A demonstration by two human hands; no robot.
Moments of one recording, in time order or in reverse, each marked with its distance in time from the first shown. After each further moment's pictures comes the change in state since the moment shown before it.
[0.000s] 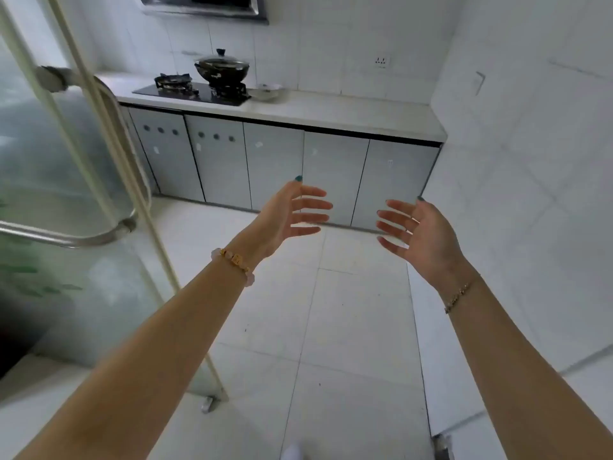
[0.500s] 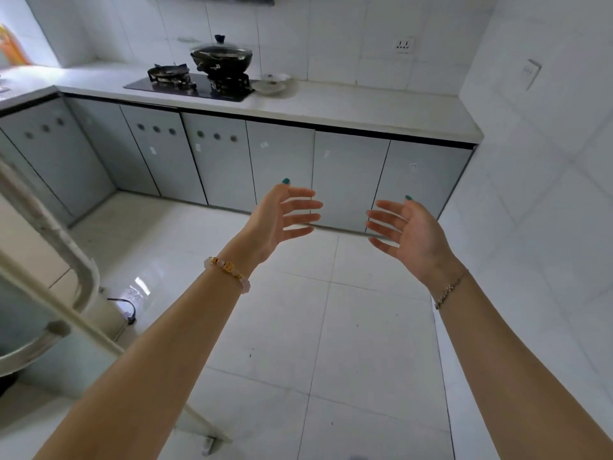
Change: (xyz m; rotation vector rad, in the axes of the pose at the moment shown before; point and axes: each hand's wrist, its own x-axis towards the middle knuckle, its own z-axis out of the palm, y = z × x) left_hand 0.166 -0.004 -0.084 -0.069 0.123 -0.073; right_hand 0.201 0.006 0.051 -0.013 -0.030 0.114
